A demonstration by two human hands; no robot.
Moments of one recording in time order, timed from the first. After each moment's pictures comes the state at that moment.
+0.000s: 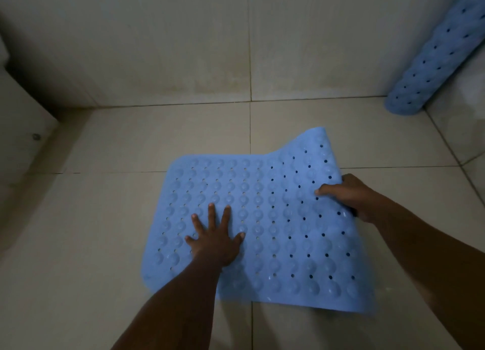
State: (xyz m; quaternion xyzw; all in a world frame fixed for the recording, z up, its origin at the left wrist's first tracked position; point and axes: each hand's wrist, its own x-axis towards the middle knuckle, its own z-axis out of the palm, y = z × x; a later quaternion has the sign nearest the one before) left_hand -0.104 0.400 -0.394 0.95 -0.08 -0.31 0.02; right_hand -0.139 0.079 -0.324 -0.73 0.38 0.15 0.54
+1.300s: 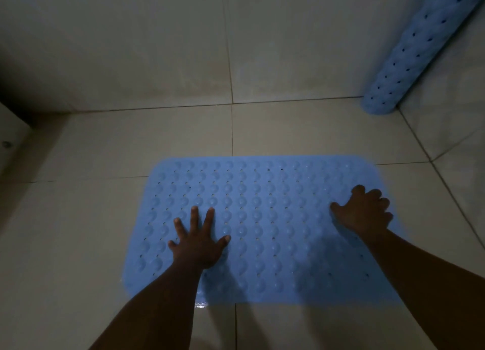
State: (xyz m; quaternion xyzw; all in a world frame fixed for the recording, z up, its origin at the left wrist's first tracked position) left_hand -0.100 0.402 -0.402 0.94 -0.08 -0.32 0.03; right_hand -0.192 0.060 -0.351 -0.86 0.48 0.11 0.11
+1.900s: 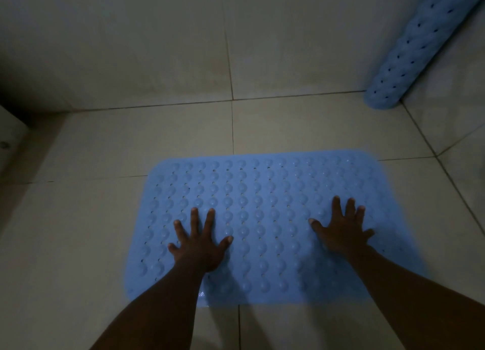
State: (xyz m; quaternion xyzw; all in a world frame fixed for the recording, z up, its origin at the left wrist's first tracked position) left_hand -0.104 0.404 -0.405 0.94 -0.07 -0.33 0.02; right_hand -0.212 0.094 -0.405 -0.88 0.41 0.19 0.16
